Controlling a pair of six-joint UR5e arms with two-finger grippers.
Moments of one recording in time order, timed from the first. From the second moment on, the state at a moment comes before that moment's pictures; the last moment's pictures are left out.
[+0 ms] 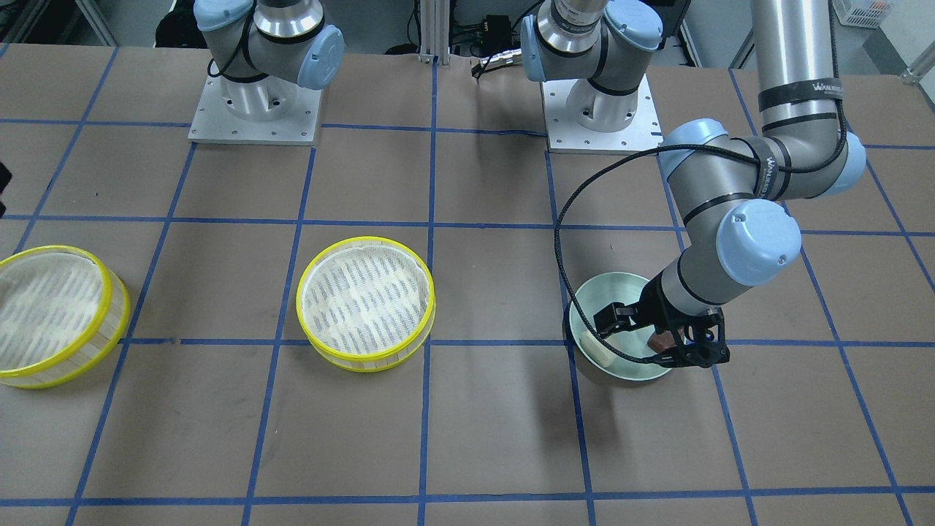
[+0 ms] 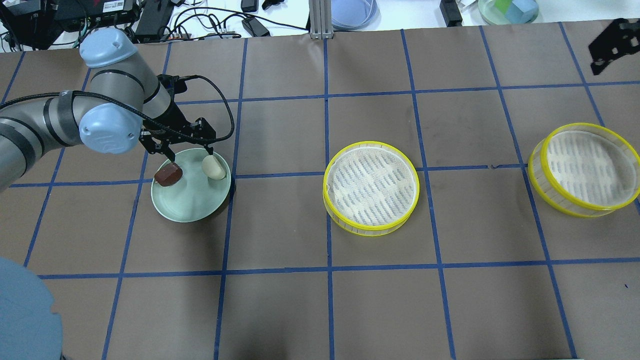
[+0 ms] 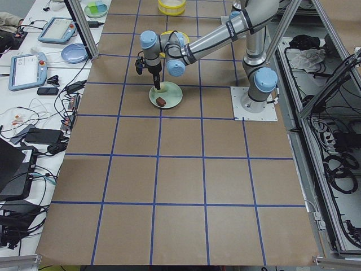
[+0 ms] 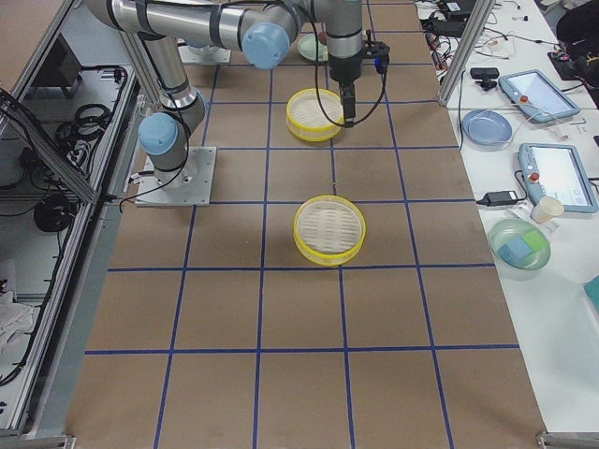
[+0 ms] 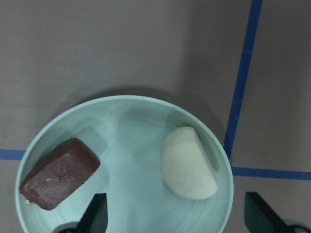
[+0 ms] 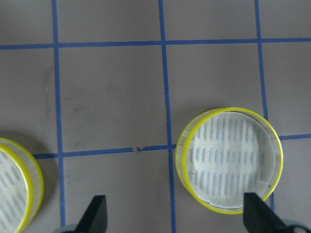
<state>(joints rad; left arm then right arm) -1.42 -1.92 -1.78 -1.11 1.48 0.02 1.08 -1.51 1.54 -1.74 -1.63 -0.51</state>
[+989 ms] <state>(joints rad) -1.42 -2.01 -1.79 -1.02 1.44 -0.05 0.82 -1.17 1.59 -1.99 -1.62 -0.78</state>
